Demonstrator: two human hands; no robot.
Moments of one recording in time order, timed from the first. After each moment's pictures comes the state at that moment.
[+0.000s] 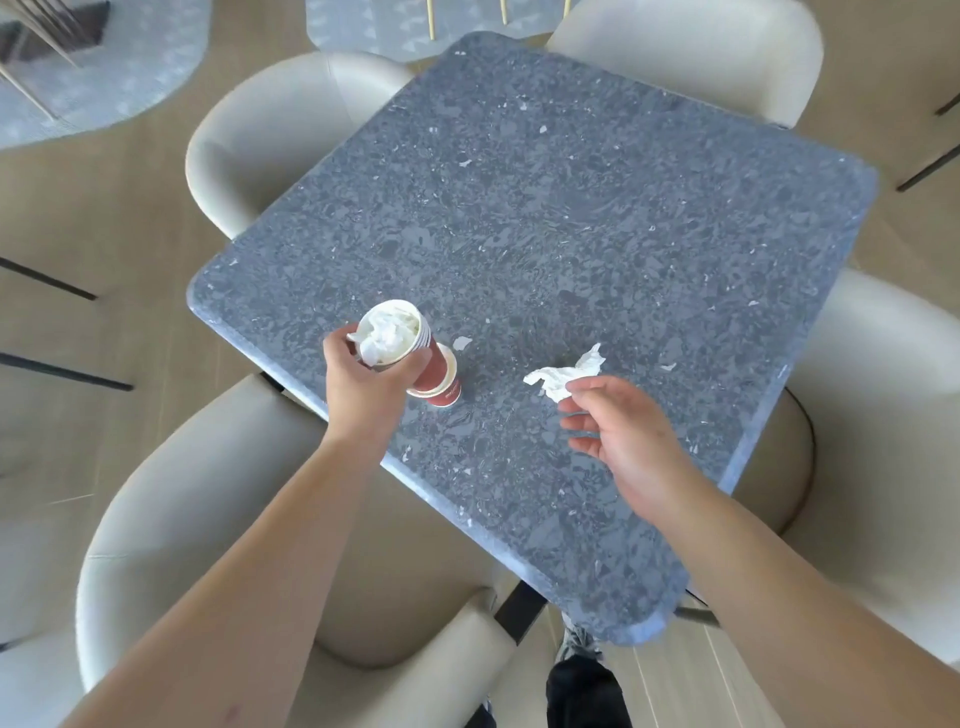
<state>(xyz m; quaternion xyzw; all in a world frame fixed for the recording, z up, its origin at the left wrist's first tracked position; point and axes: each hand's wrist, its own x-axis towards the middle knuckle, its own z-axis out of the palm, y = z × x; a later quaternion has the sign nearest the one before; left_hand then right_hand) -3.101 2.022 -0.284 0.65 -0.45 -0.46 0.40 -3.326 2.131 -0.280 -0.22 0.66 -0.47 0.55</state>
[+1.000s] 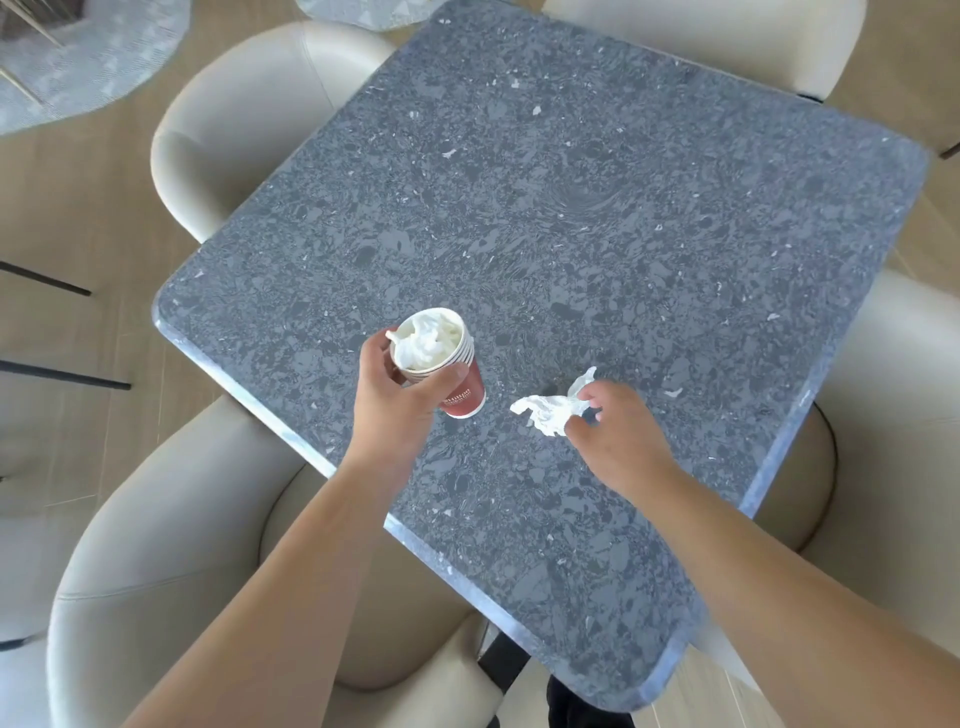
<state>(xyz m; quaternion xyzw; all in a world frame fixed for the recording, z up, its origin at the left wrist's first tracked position) -3.164 1.995 -0.300 0.63 -0.44 -0.54 0.35 -3.385 2.077 -0.358 -0.47 0.78 -0.20 0.36</state>
